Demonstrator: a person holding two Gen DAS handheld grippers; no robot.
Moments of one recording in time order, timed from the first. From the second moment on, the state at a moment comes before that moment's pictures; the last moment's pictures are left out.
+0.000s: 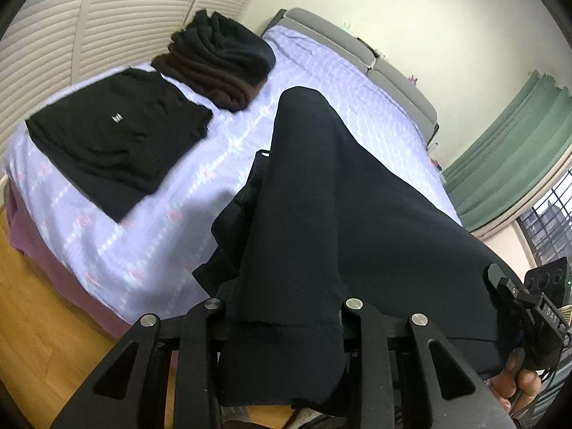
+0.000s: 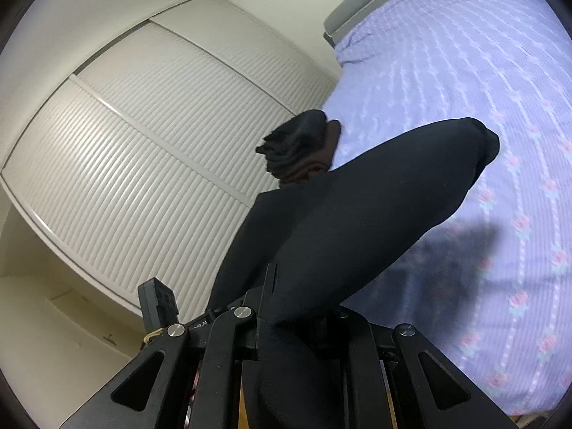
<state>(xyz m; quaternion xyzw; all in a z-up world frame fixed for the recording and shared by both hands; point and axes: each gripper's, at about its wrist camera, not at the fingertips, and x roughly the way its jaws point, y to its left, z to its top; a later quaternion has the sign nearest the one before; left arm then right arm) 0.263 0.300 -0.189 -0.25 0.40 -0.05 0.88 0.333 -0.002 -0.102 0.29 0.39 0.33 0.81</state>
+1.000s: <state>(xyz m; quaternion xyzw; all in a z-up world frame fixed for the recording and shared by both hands) 0.420 0.622 -0.233 -0.22 0.38 0.05 0.89 0.535 0.352 -0.178 0.26 0.39 0.41 0.78</state>
